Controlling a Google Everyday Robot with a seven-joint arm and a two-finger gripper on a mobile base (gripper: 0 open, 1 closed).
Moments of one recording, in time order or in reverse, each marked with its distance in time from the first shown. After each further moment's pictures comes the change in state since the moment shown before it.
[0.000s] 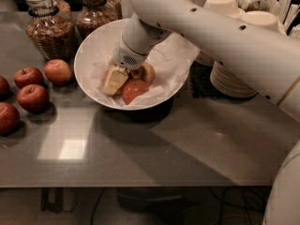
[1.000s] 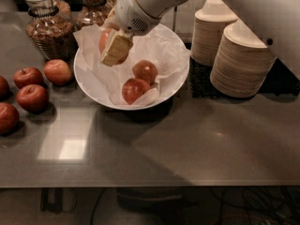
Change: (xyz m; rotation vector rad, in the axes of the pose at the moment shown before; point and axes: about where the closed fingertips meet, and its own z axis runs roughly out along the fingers) arm -0.063 0.004 -0.110 0.127 -0.142 -0.190
